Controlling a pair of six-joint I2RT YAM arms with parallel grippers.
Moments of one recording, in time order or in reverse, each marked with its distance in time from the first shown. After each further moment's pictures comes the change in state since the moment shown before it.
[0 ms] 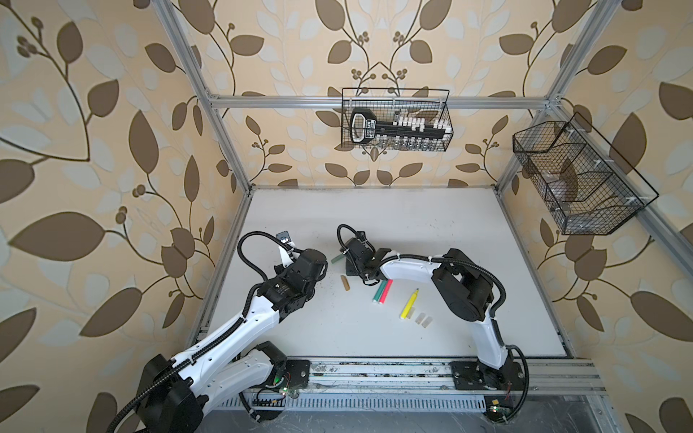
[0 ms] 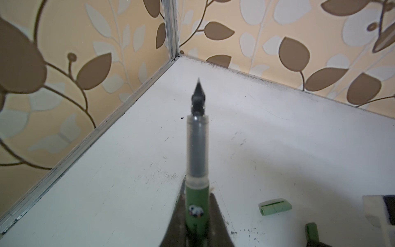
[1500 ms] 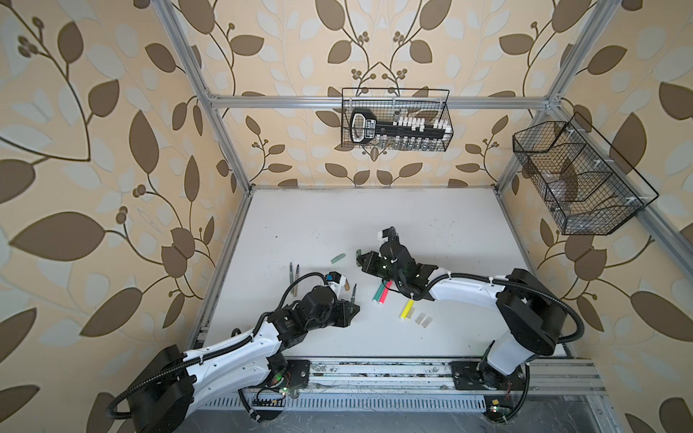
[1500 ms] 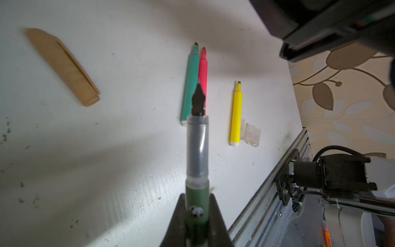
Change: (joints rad) left arm -0.232 -0.085 -0.420 0.458 1.049 -0.134; right arm -0.033 -0.510 -0.537 0.538 -0.235 0.246
